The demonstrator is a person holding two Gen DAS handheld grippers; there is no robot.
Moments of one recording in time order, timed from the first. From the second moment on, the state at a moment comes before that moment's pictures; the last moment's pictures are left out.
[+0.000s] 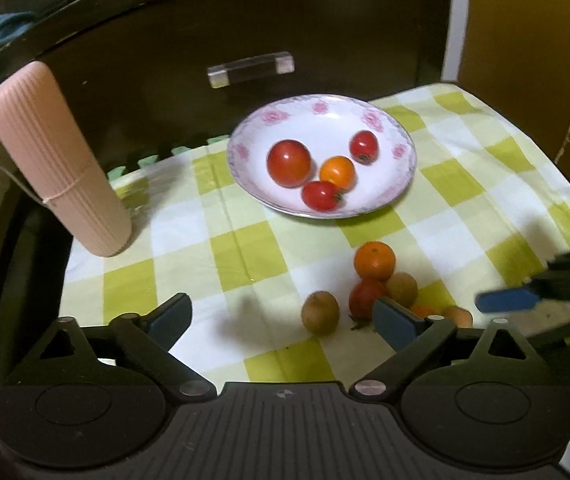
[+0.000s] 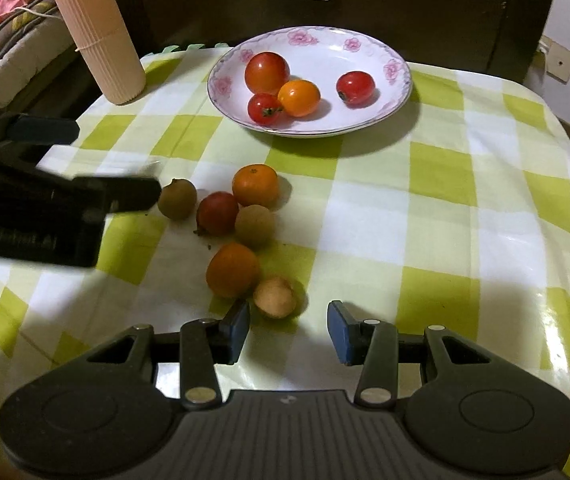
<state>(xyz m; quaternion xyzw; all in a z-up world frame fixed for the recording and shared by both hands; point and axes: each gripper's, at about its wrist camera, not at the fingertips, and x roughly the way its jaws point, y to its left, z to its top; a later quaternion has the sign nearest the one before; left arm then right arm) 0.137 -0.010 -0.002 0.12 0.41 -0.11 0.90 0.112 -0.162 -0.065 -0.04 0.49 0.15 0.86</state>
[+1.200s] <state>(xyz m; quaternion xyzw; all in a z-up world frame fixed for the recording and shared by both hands) 0.167 -0.014 -0.039 0.14 0.45 -0.17 0.87 0.111 -0.161 -0.064 -0.05 0.48 0.16 0.86</state>
